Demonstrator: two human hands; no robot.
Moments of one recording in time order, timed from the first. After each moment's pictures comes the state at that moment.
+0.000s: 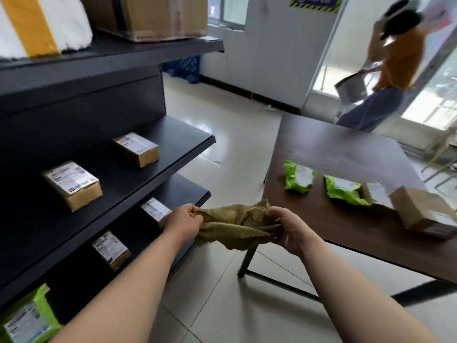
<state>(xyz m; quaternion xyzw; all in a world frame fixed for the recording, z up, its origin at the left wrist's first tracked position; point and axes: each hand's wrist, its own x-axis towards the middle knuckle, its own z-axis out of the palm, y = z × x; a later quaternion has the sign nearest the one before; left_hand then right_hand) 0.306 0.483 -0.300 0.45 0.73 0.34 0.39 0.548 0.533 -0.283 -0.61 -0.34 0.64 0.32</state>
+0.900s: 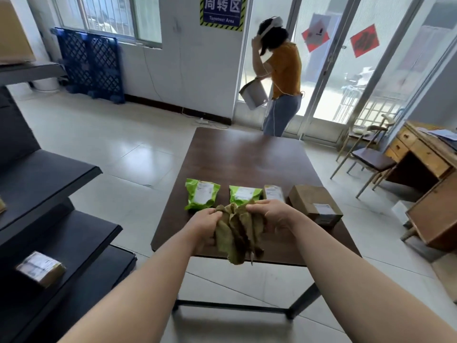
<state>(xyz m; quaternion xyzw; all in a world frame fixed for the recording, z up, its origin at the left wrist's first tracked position) 0.668 0.597 -0.233 0.43 0.56 0.30 0.64 0.857 0.614 -0.210 -0.63 -0.45 0.56 0.30</state>
